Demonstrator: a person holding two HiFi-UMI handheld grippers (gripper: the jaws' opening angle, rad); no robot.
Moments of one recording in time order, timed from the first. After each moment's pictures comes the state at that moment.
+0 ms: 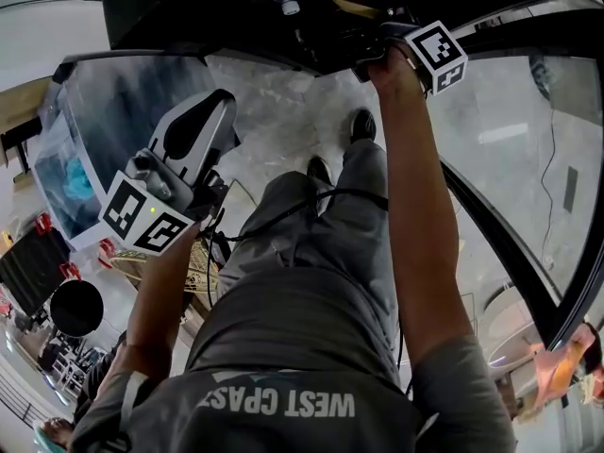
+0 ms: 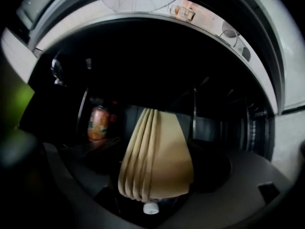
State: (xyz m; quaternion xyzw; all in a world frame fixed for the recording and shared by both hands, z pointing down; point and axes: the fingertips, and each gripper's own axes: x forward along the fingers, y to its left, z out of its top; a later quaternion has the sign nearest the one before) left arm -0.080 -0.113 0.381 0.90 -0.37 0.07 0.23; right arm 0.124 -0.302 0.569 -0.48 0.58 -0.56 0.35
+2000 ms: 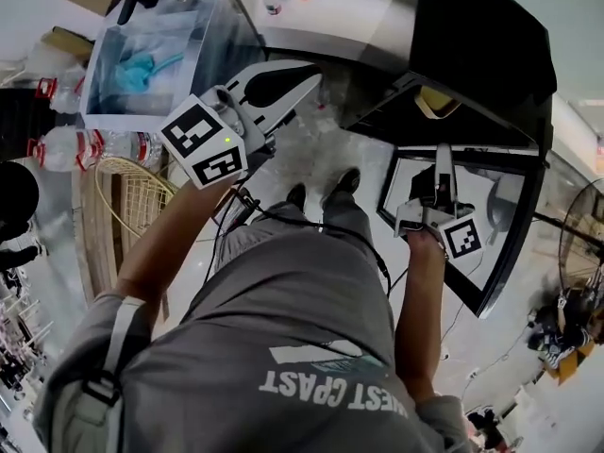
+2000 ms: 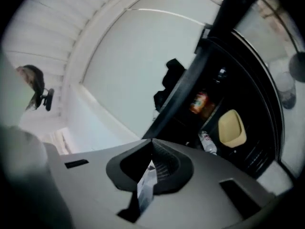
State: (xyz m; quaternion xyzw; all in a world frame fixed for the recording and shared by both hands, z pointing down) left arm -0.188 -0.061 0.171 0.88 -0.45 -0.04 0.14; right arm 0.054 -0.108 0.274 -0.39 0.80 -0.44 0.16
